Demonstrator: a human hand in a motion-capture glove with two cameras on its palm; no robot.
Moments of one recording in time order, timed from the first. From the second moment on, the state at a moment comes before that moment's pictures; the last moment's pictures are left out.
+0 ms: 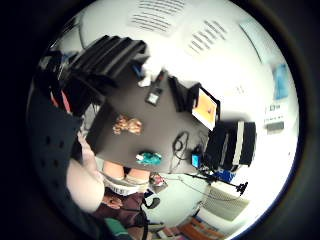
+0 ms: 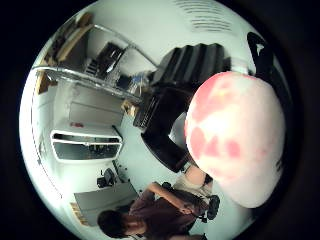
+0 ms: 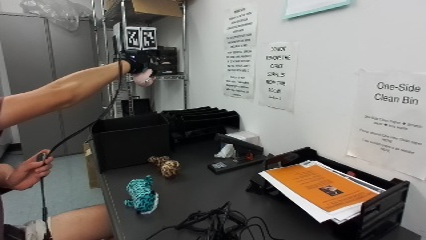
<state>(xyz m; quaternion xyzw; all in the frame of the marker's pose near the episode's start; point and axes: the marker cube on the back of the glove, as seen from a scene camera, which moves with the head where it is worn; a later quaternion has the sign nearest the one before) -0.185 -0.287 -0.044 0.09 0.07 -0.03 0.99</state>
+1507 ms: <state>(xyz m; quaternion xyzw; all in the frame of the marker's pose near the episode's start) -0.070 -0.195 -0.056 -0.03 0.12 0.05 0.99</state>
